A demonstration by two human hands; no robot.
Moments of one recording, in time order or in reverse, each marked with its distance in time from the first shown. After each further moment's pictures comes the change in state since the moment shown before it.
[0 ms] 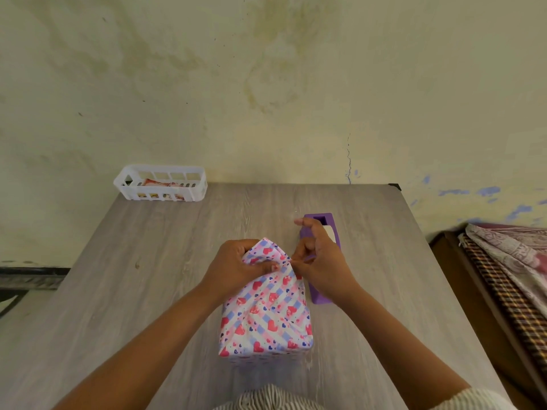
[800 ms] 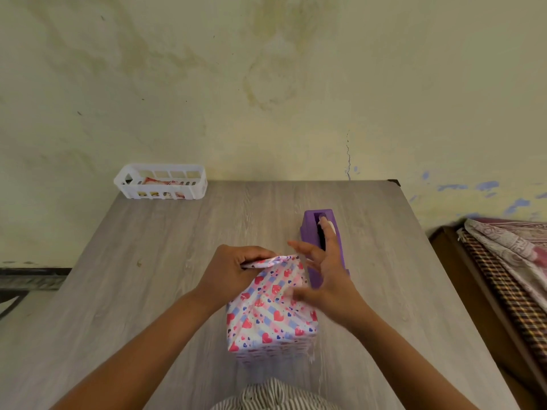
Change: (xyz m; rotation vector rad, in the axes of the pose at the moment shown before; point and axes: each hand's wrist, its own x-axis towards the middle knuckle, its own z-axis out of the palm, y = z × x) left_hand -0.013 -0.008 -0.009 0.081 -0.050 0.345; right_hand -0.043 0.001 0.002 0.137 -0.120 0.042
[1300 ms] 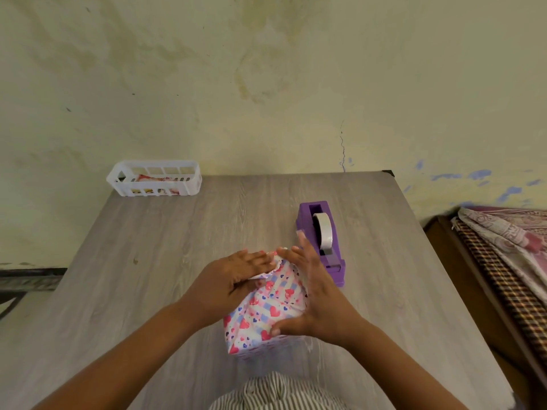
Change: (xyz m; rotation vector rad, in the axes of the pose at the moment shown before) left_hand -0.027 -0.013 -0.005 0.352 -0.228 0.161; right_hand -0.021 0.010 0.015 -0.354 -0.102 -0.156
